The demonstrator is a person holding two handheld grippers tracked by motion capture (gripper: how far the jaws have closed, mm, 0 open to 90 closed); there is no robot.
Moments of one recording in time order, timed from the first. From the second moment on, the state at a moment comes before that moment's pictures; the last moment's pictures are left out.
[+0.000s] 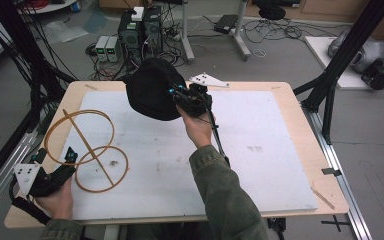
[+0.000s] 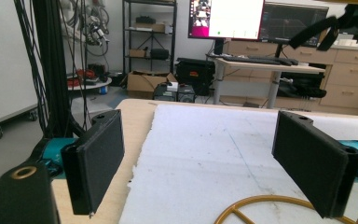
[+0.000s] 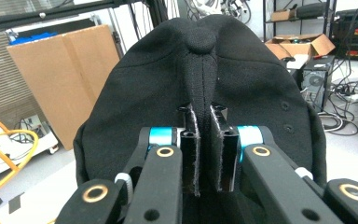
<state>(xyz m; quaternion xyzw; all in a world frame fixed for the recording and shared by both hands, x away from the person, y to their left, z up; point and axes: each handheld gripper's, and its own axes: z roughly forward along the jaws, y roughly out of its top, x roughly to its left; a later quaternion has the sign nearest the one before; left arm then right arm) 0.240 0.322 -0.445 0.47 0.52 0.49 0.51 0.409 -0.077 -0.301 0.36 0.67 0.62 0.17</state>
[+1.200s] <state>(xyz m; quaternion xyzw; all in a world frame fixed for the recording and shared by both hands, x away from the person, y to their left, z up) 0.236 0.322 -0.444 0.47 0.52 0.49 0.52 0.365 -0.020 -0.243 0.26 0.68 0.68 0.07</state>
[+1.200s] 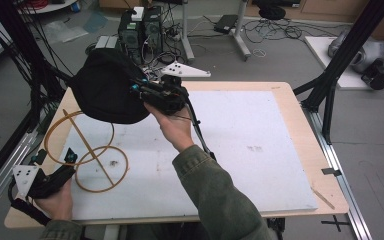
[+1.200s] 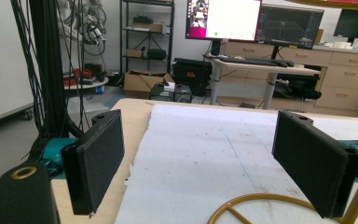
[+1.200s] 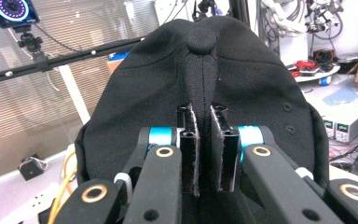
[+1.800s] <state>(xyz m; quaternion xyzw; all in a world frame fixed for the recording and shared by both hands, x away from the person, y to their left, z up) 0.229 0.323 -0.444 0.47 0.52 0.49 0.52 0.345 0.019 -0.235 0.22 0.72 0.66 0.04</state>
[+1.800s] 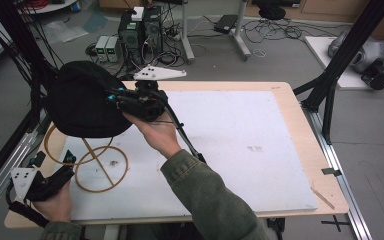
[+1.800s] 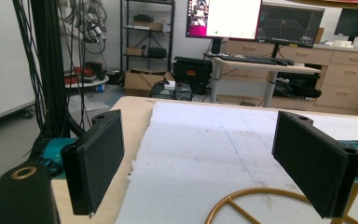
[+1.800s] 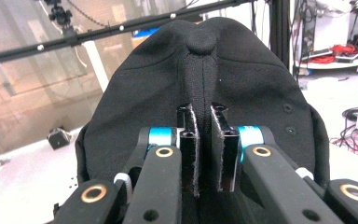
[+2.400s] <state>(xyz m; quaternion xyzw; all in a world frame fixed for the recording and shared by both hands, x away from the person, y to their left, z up) 0.230 0.325 -0.445 0.47 0.53 0.48 0.52 0.327 0.065 -0.246 0.18 0.77 0.61 0.03</state>
